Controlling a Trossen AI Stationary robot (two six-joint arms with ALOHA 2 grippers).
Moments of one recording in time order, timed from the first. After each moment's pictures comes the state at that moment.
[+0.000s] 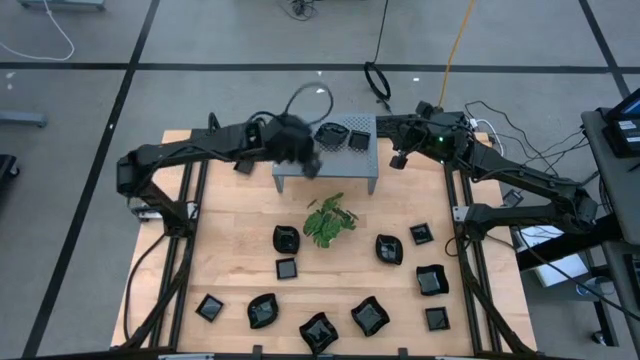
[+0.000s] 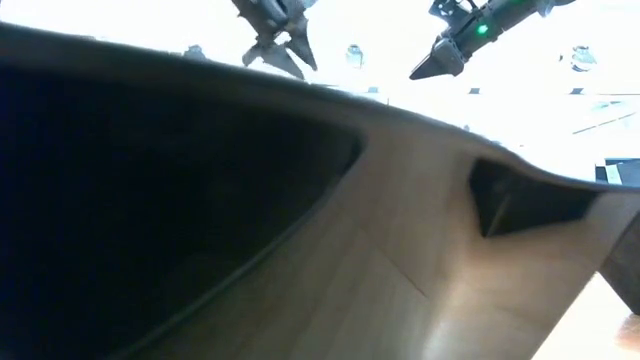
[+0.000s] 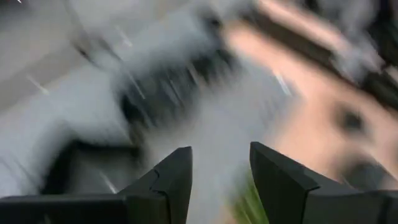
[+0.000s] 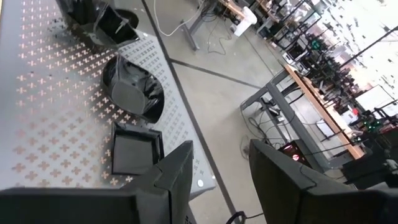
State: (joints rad) left arm 0.26 1.58 1.54 -0.66 -0.20 -0.36; right arm -0.51 1.01 0.90 -0.16 0.23 -0.61
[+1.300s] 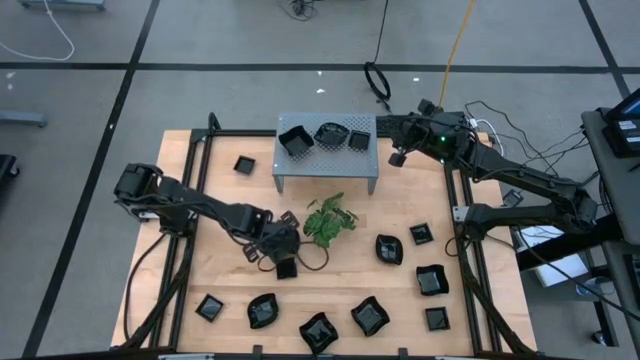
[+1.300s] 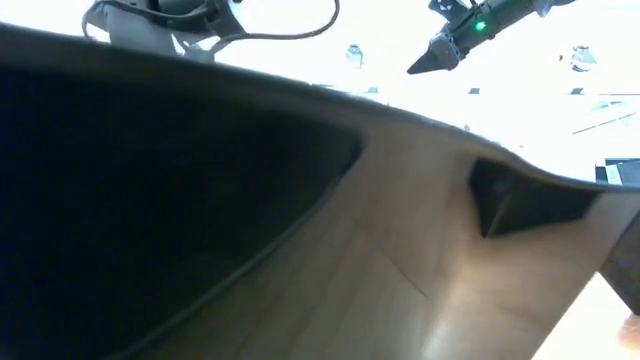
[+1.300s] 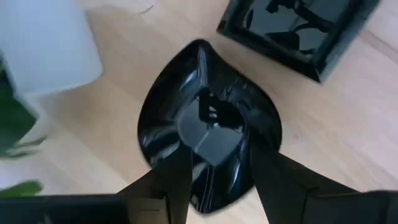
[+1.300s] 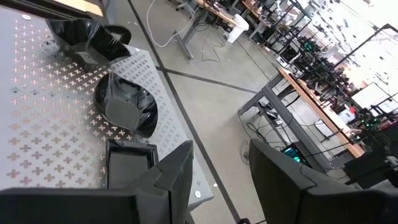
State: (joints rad) left arm -0.20 1.62 0.94 -0.61 -0.13 0.78; right arm -0.51 1.01 0.90 -0.12 0.23 -0.56
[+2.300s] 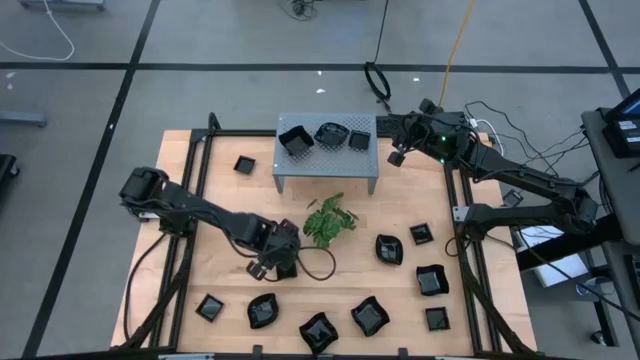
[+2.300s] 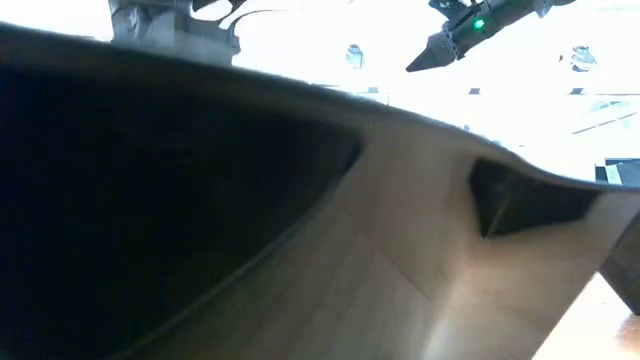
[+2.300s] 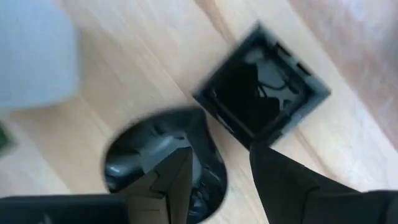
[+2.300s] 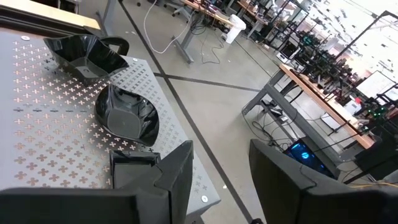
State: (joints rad) left arm -0.29 1.68 1.07 -0.71 -0.05 0.38; right arm -0.51 1.01 0.90 -0.10 0.23 -0.49
